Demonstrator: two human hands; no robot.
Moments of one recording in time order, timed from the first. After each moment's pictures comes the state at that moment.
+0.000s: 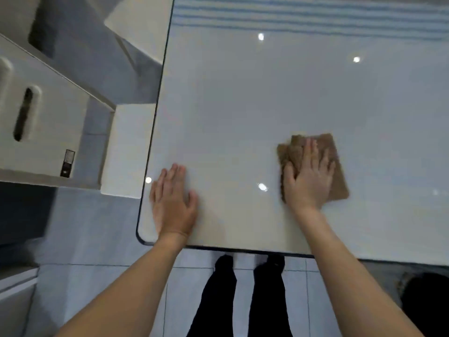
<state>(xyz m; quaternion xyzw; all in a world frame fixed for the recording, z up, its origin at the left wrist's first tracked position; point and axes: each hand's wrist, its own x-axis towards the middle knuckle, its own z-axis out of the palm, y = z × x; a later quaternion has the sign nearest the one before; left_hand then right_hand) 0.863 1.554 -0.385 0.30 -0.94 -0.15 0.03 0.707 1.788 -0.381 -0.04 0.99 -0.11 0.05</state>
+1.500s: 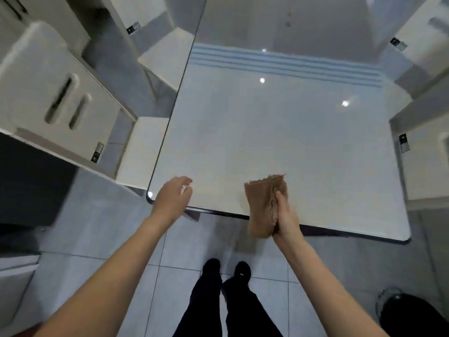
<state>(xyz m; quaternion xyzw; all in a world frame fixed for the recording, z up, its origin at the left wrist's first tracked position) 0.924 1.605 -0.280 0.30 -0.88 -0.36 -0.04 0.840 1.858 -0.271 0.25 0.63 -0.68 0.29</state>
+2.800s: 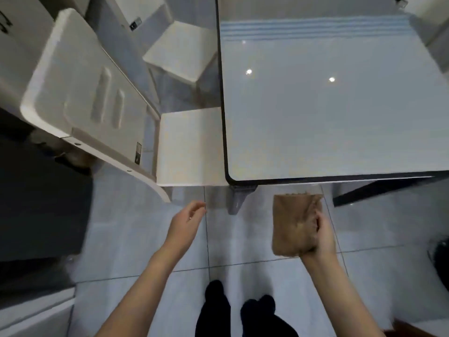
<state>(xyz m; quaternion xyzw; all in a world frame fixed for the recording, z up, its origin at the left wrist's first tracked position) 1.106 1.421 -0.350 0.27 -0.79 -0.54 -0.10 1.048 1.688 -0.312 0.38 0.39 -0.82 0.16</state>
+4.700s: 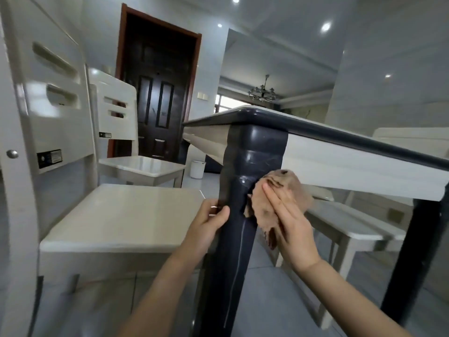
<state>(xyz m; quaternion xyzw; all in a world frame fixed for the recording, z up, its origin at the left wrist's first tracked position) 0.958 1.441 -0.688 -0.17 -0.63 -0.74 0.15 0.949 1.636 -0.662 -0.35 0.79 -0.20 -0.46</state>
